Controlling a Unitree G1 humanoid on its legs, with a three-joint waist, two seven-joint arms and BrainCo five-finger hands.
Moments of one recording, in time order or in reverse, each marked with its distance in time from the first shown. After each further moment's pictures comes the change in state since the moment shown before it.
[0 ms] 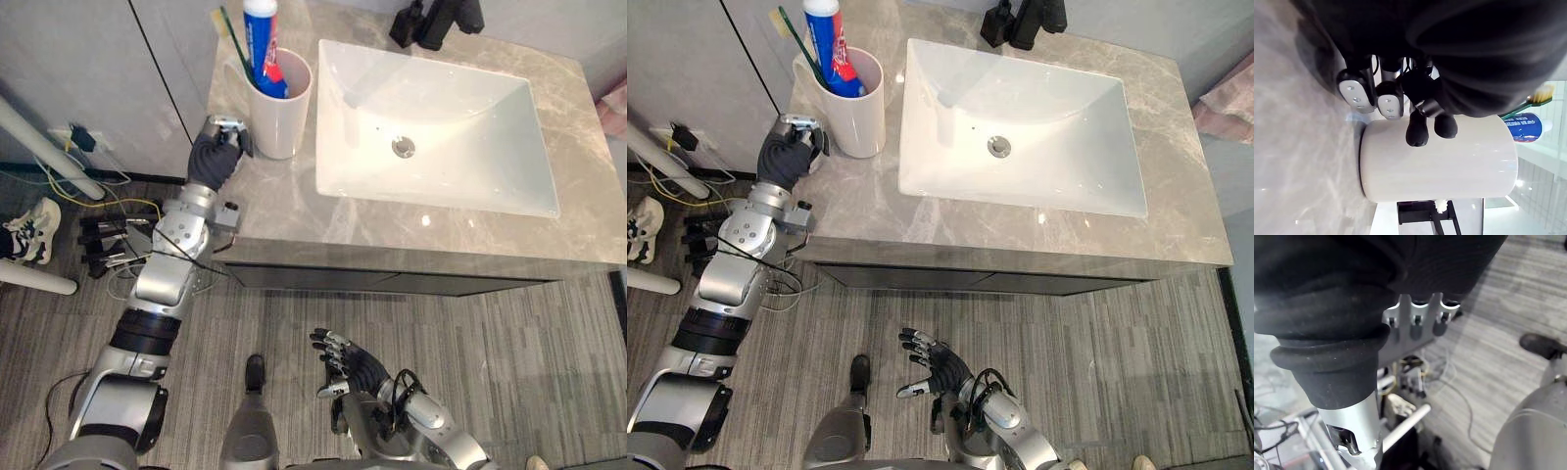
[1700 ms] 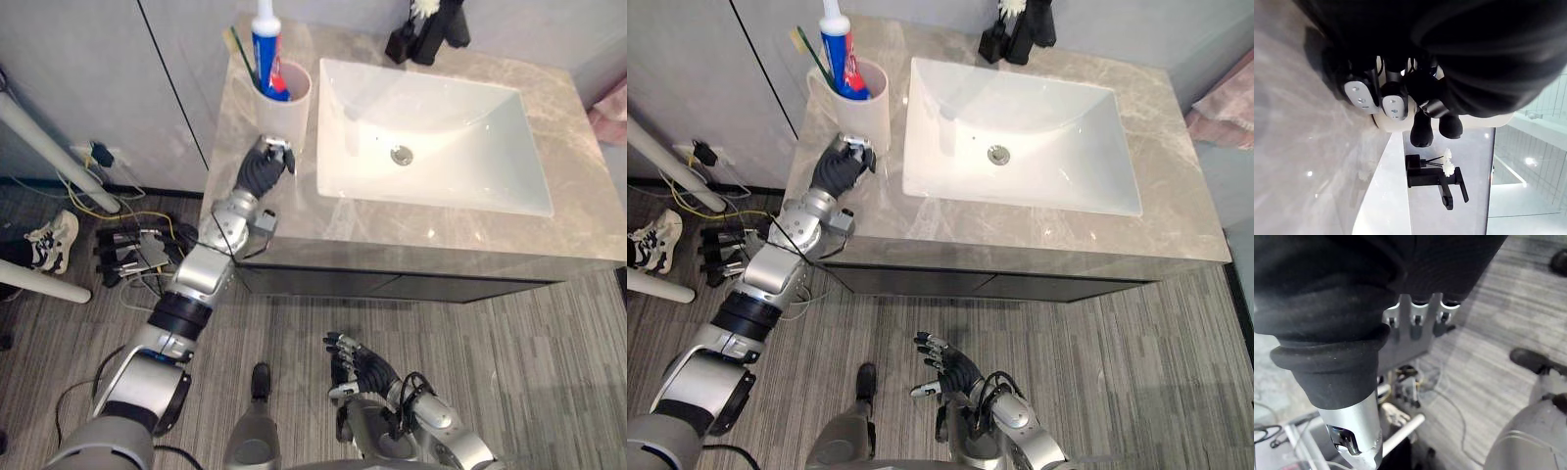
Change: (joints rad) left arm -0.212 -0.062 -0.166 0.191 0.000 0.000 0.003; right arm 0.003 -0.008 -0.068 0.016 -0.021 0.016 -0.008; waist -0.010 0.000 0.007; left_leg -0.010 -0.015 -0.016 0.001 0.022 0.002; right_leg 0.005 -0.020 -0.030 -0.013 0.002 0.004
